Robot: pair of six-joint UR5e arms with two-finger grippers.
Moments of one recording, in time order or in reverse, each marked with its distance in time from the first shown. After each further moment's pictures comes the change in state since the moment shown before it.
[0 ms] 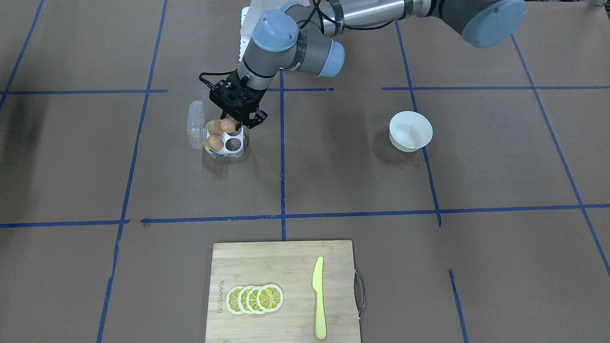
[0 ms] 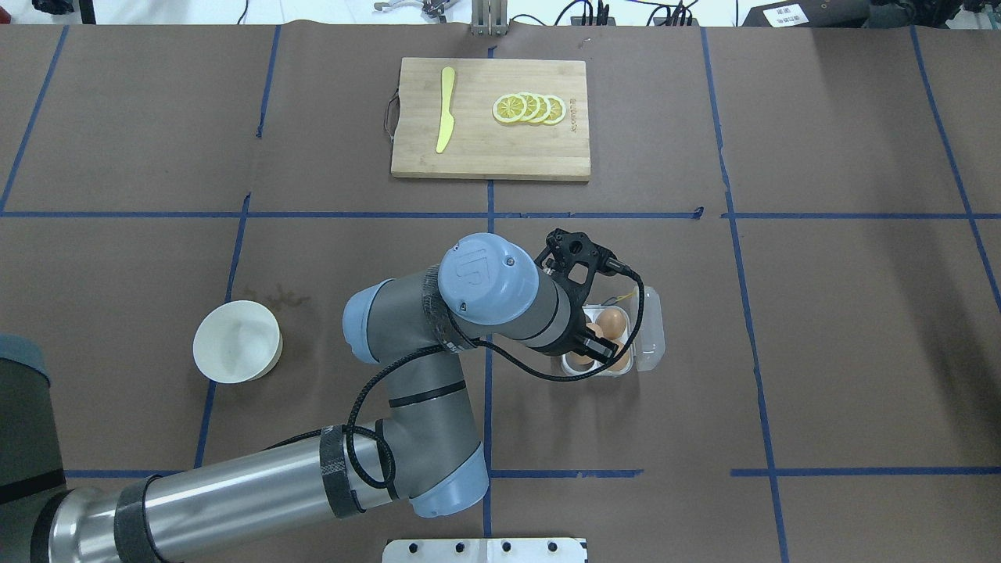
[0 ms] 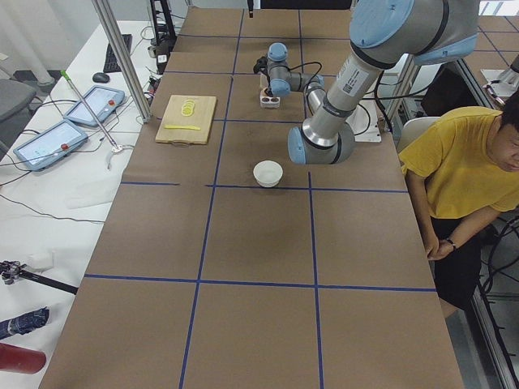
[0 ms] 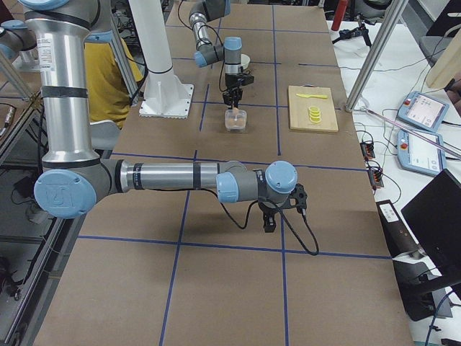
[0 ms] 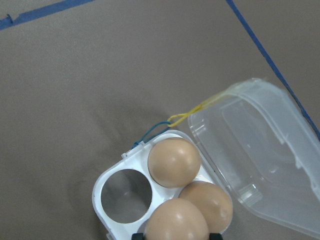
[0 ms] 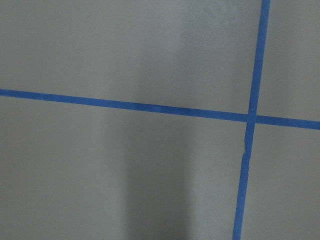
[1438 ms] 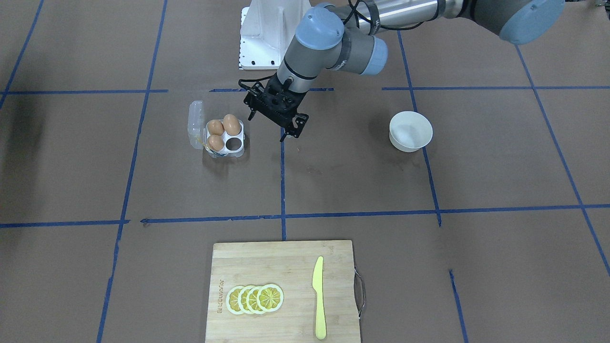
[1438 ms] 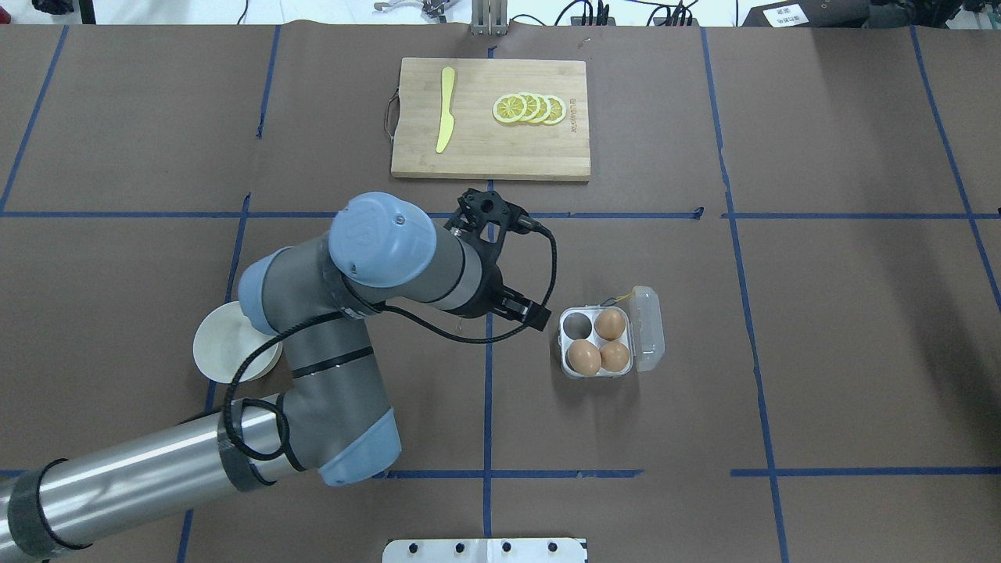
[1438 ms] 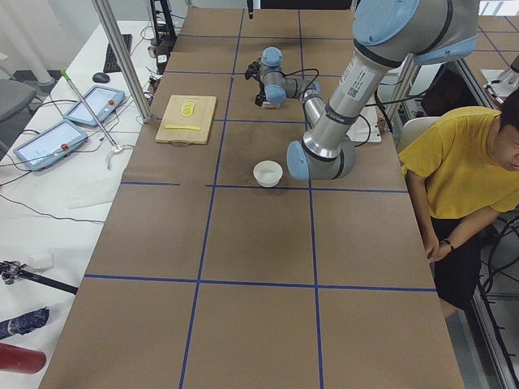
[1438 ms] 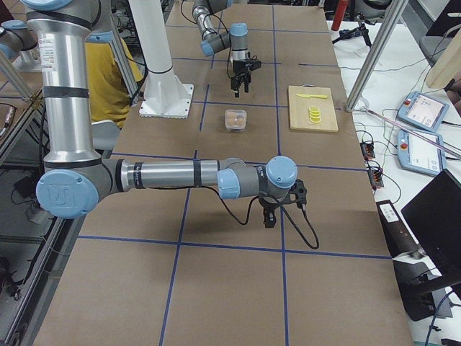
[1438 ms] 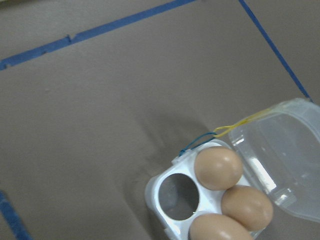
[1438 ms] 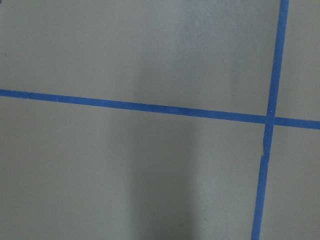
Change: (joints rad) left arm -0.114 0.191 -0.232 0.108 -0.008 -0.003; right arm -0.030 0.000 0.036 0.002 0.000 0.054
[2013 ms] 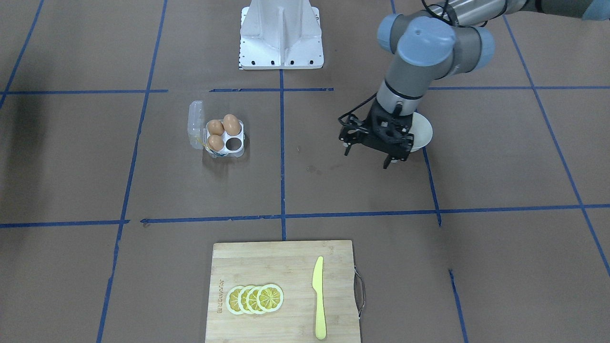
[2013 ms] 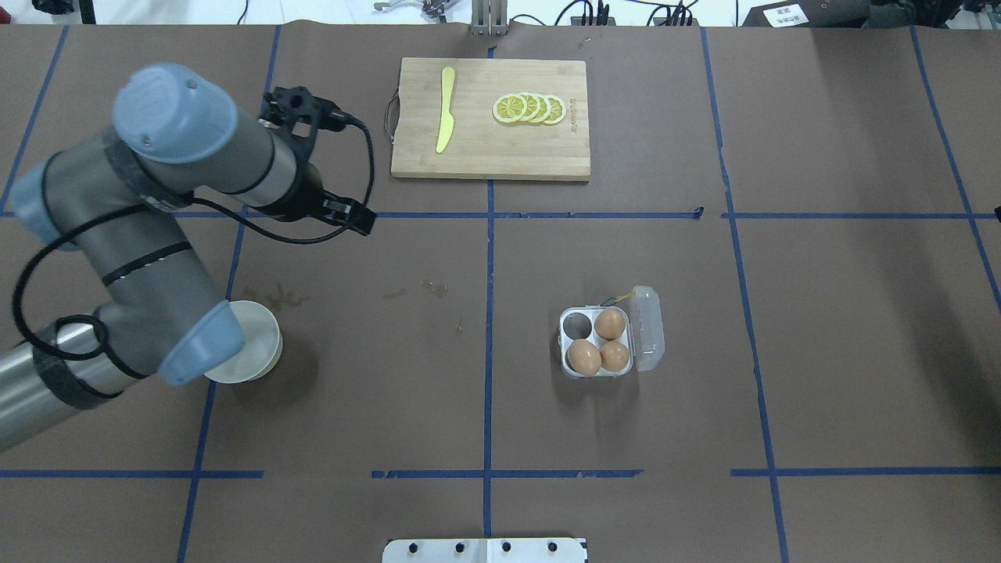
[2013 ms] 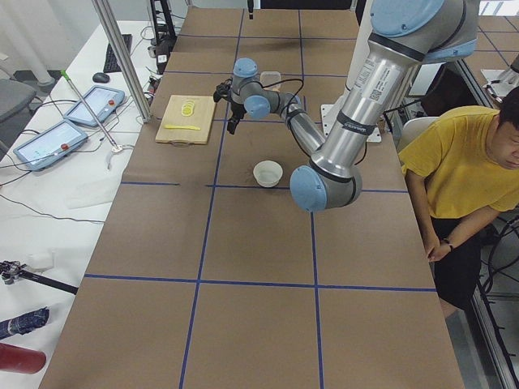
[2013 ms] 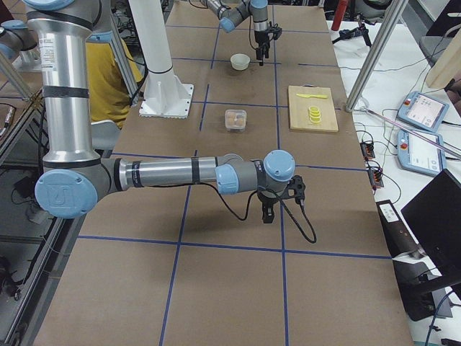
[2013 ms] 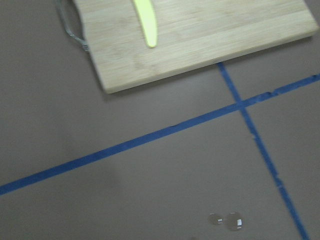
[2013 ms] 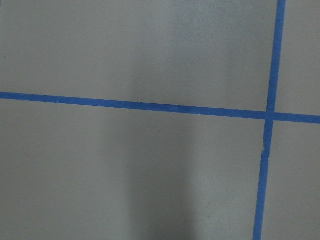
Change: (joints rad) left arm -0.289 0.275 -0.177 0.181 -0.104 0.142; right arm -0.005 -0.014 0.021 0.001 -0.020 0.033
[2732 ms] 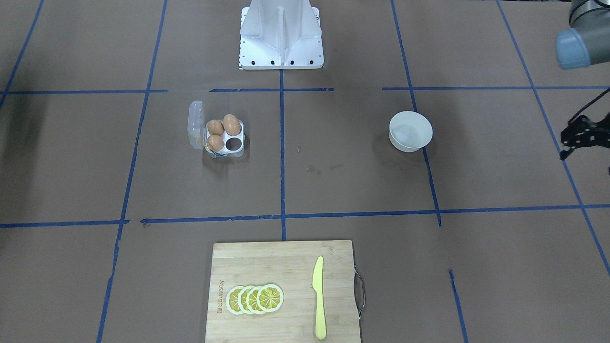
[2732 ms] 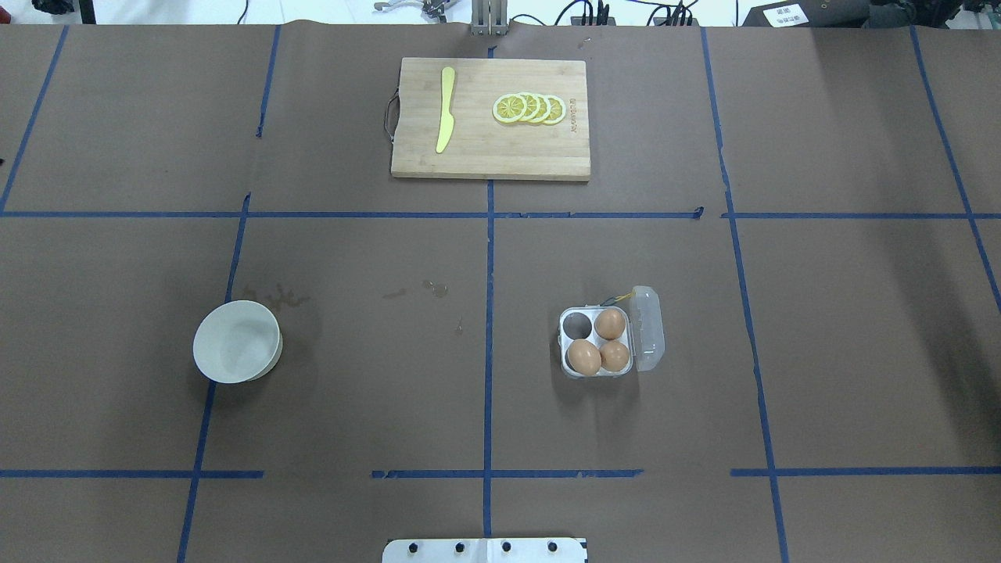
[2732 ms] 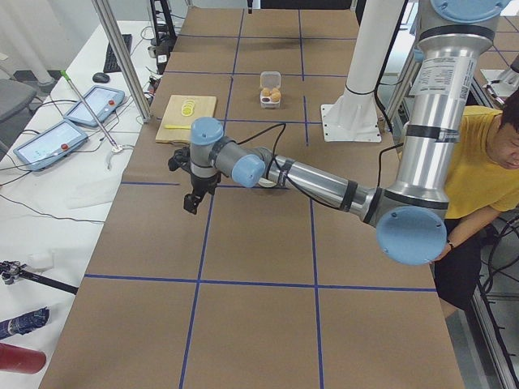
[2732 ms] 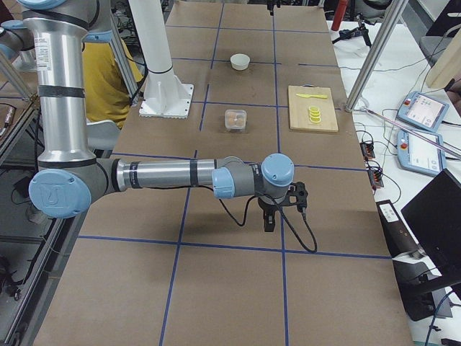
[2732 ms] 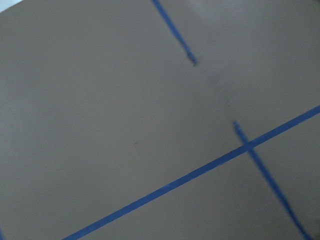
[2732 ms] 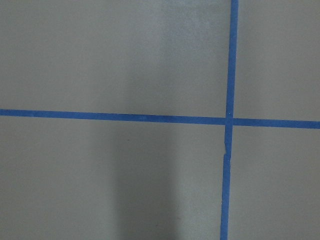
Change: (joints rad) left arm -0.592 0.354 0.083 0.008 -0.252 0.780; right arm 0.068 0.000 -0.007 -0.006 -0.046 -0.012
